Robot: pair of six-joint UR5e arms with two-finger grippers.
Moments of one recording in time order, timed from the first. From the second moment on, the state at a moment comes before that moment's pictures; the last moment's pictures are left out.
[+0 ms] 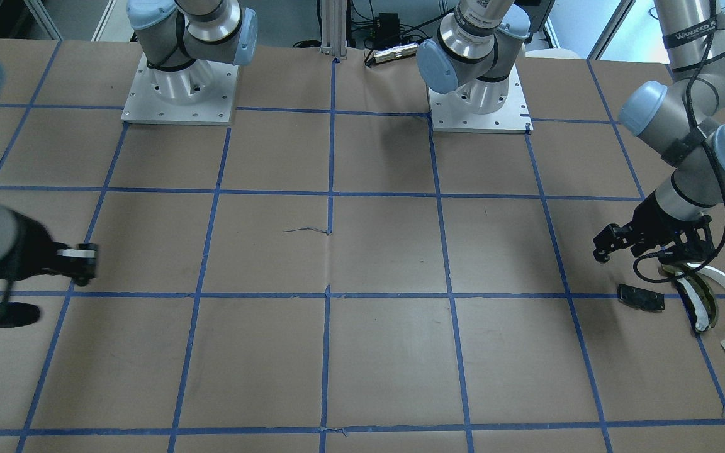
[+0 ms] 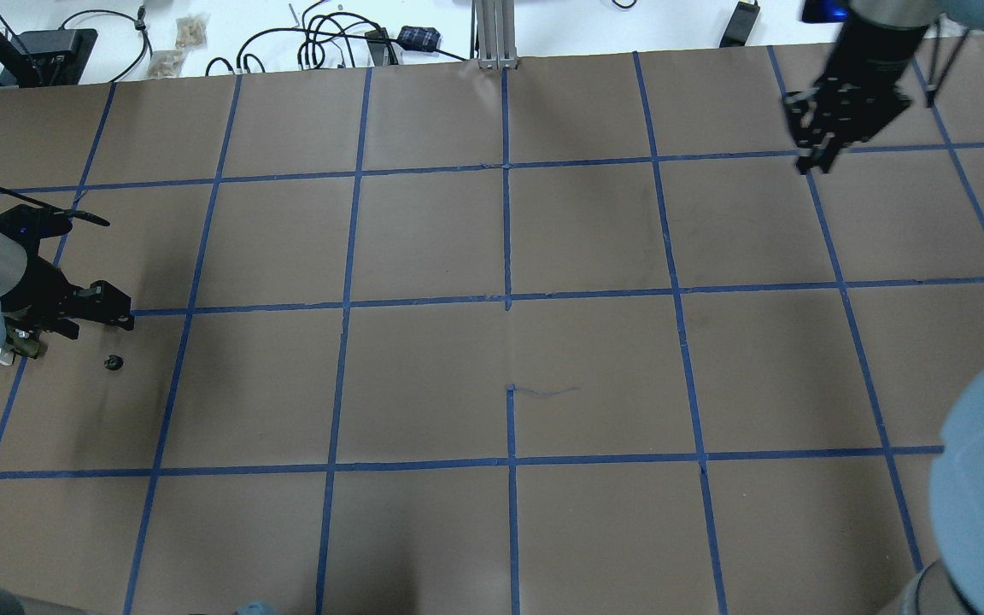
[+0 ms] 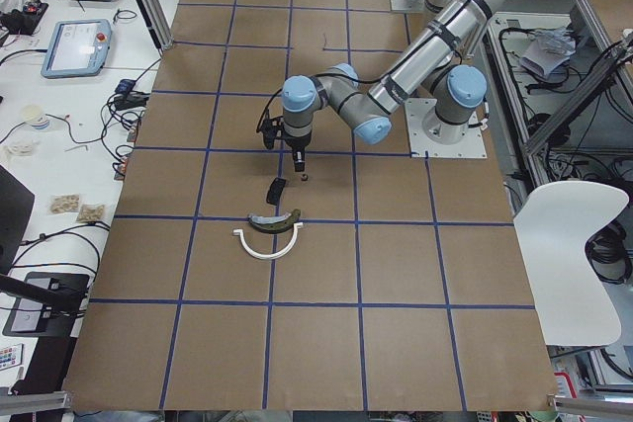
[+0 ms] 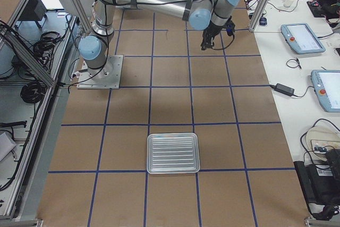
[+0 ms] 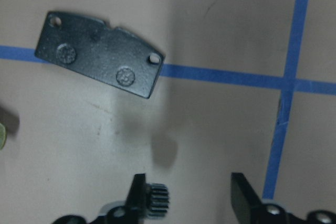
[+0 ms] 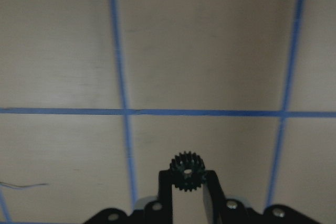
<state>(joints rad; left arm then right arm) -0.97 -1.80 -1.99 -0.92 1.54 0.49 1.50 -1.17 1.31 -1.50 -1.54 -0.02</state>
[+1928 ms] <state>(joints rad) -1.77 -1.95 -1.75 -0.94 1.46 -0.51 1.61 -1.48 1.42 -1.57 -1.60 0.03</state>
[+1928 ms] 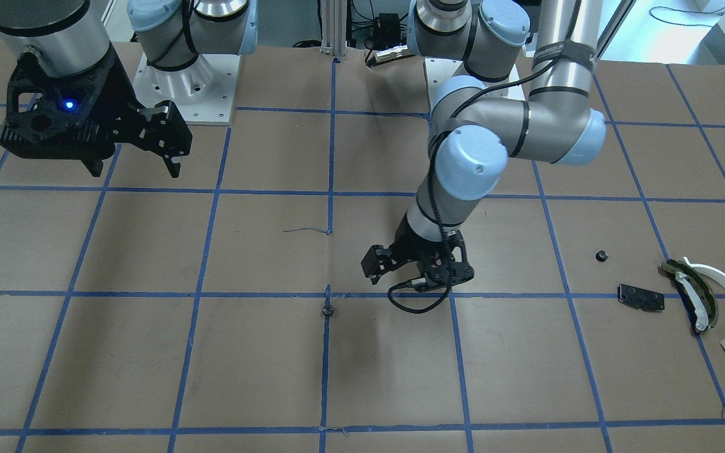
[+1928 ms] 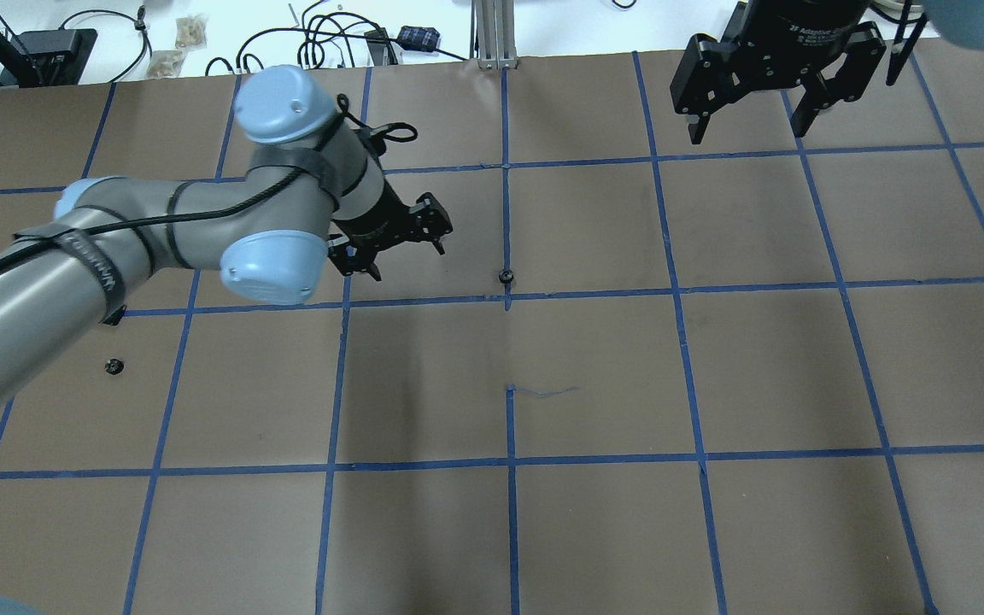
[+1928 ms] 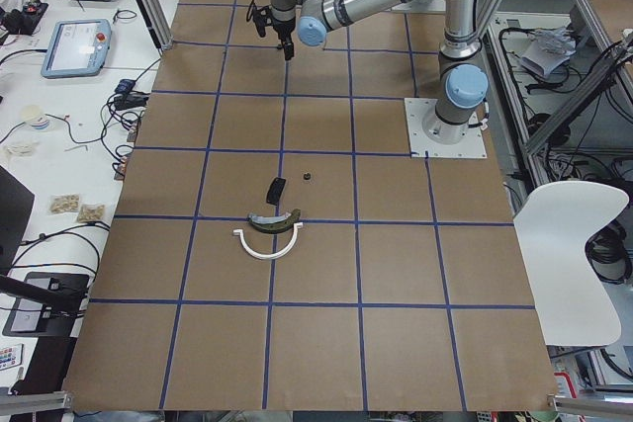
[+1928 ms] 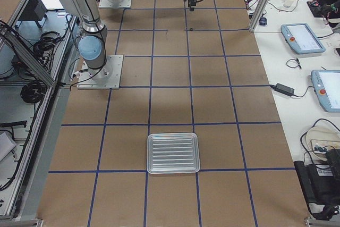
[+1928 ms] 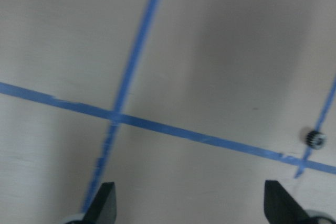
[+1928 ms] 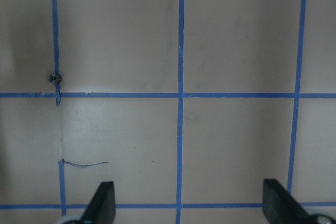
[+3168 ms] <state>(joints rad) -1.95 -2.22 -1.56 -0.92 1.56 -0.62 1.63 -1.51 1.51 -1.61 -1.58 0.03</state>
